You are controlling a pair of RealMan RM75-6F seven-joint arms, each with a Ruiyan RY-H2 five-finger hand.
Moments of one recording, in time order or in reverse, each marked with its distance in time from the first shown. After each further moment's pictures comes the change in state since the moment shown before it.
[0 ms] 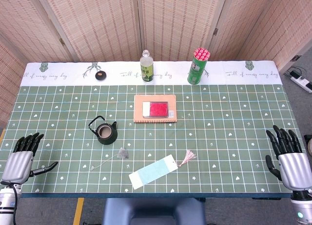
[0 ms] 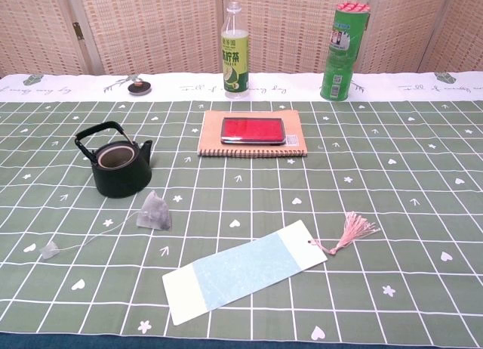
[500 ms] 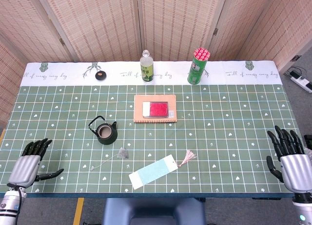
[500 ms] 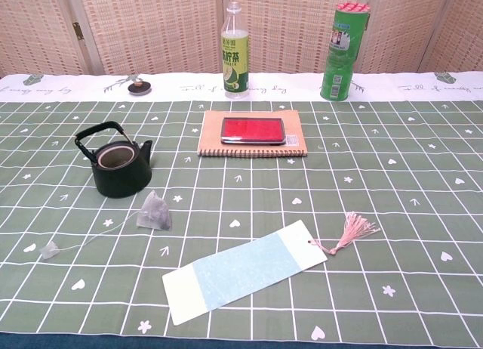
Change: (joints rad) left arm -0.019 0.041 0.037 -0.089 -0.003 -0.097 0.032; right arm -0.013 0.012 -0.005 -0.013 -0.034 0.043 0.017
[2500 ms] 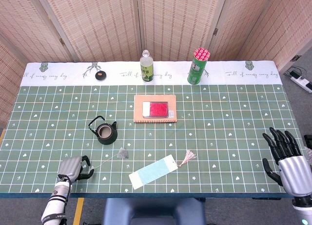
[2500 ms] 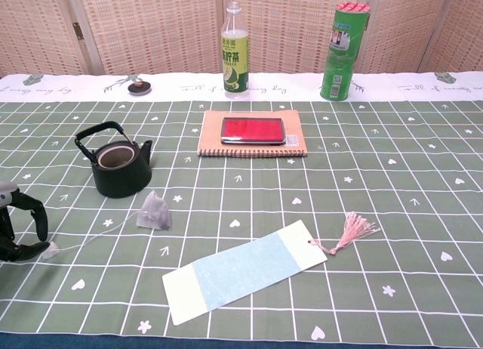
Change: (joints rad) left arm -0.242 -0.310 -0.050 -0.203 -0.635 0.001 0.466; right arm 0.003 0.032 -0.021 -0.014 -0.081 0.034 0.068
